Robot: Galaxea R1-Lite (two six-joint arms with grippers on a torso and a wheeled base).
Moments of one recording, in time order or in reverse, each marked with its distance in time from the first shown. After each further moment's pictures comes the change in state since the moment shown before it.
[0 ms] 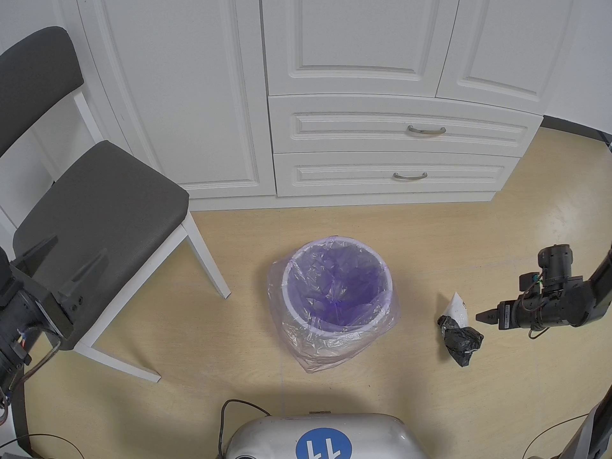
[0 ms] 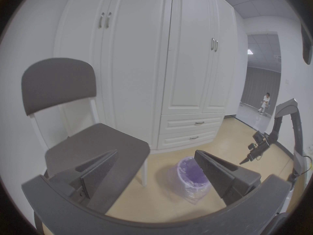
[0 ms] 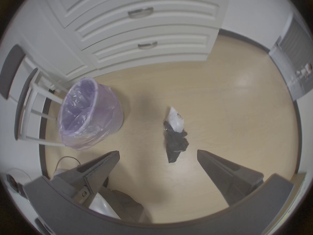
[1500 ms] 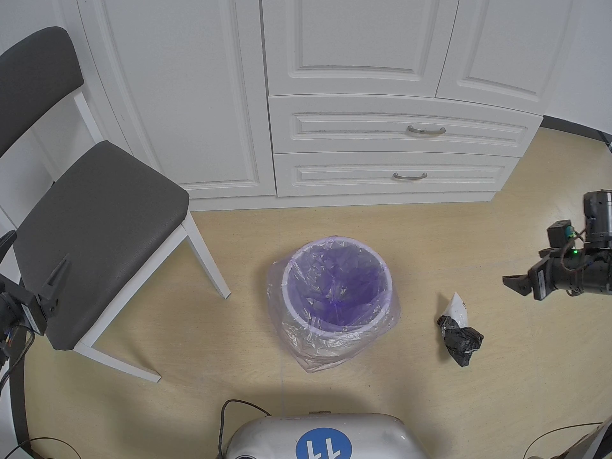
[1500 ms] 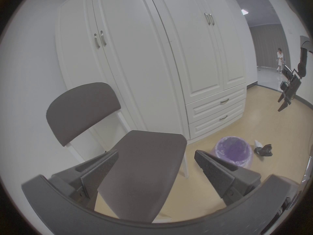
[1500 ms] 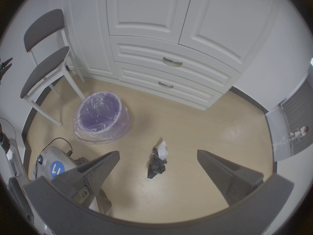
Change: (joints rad) left arm 0.156 -0.094 -0.030 0.135 0.100 0.312; right arm 0.096 -0.440 -0.127 0.337 -0.108 -0.341
